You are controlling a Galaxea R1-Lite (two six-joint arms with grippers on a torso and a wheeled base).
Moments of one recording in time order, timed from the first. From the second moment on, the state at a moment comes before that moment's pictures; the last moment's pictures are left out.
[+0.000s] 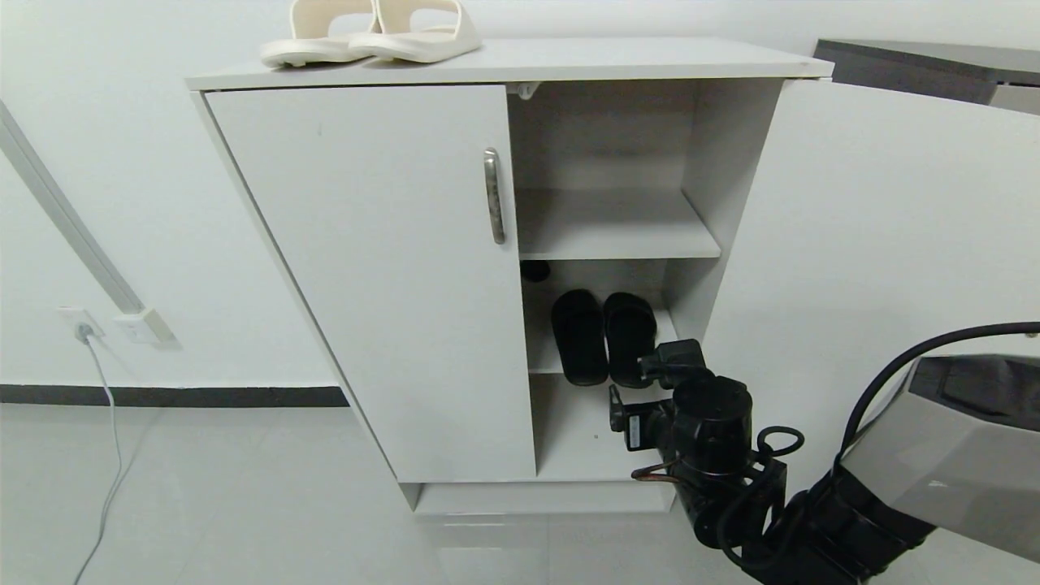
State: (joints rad) left arm 0.00 0.00 0.00 0.00 -0.01 0.01; right arm 0.78 2.14 -0.76 -1.22 -0.69 0.06
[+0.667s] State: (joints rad) left arm 0.00 0.00 0.00 0.00 -0.01 0.01; right arm 0.78 2.14 -0.76 -1.22 -0.69 0.06
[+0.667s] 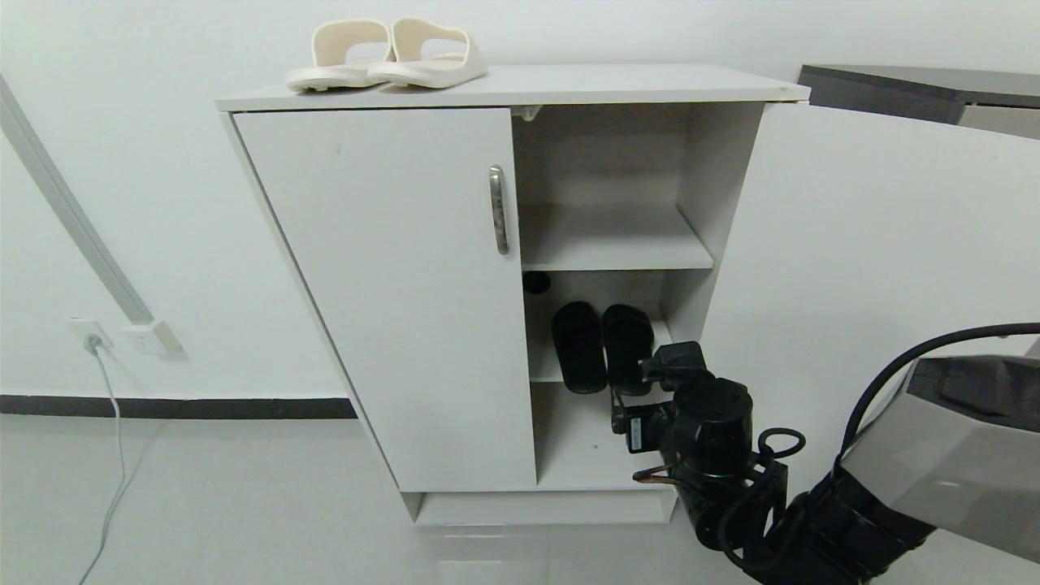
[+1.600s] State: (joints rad) left arm 0.00 0.00 0.00 0.00 -0.01 0.01; right arm 0.78 2.14 -0.75 -1.22 -0.69 0.06
